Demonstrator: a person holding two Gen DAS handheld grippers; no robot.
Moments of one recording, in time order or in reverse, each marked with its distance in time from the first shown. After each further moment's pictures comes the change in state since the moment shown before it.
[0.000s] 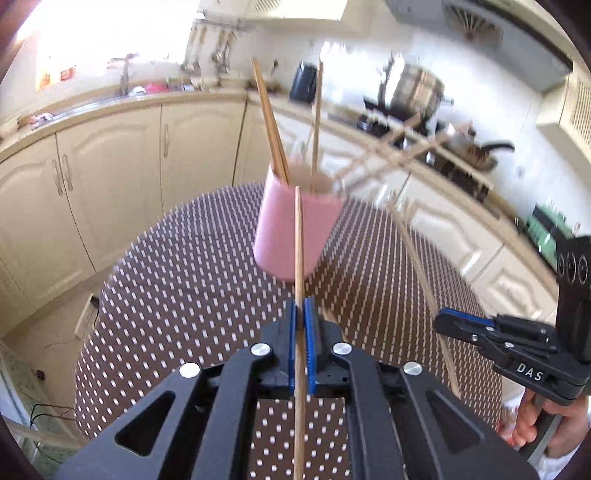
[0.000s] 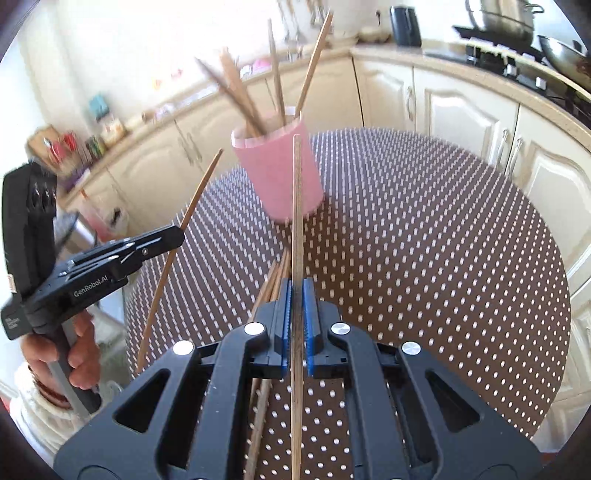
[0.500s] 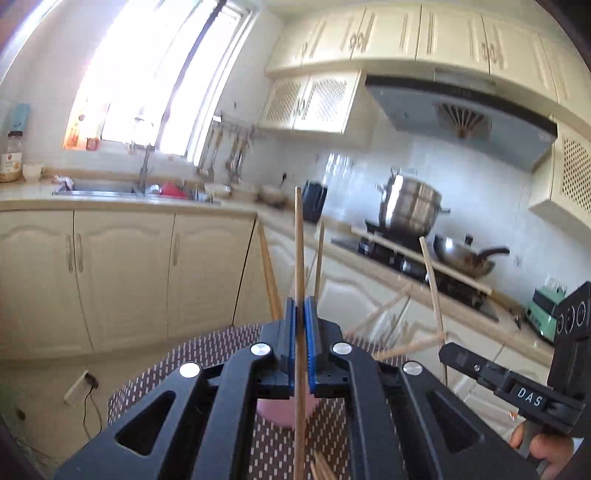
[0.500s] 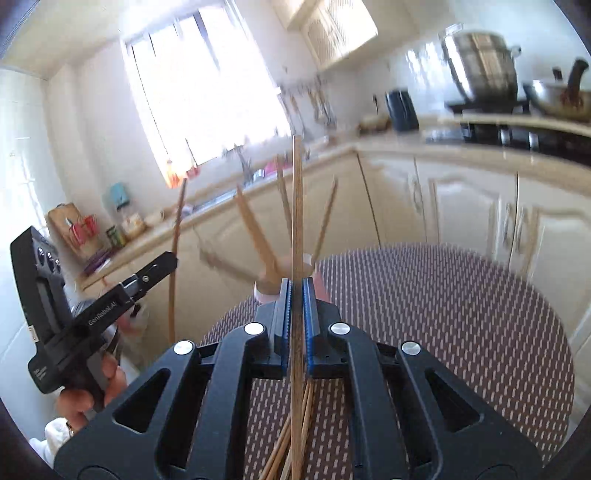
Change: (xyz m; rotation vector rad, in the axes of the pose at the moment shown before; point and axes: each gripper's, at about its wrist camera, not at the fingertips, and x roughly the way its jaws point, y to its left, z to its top) left arm -0.032 -0.015 0.075 -0.031 -0.465 0.017; right arm -0.021 0.013 0.073 0.031 -0.393 0.063
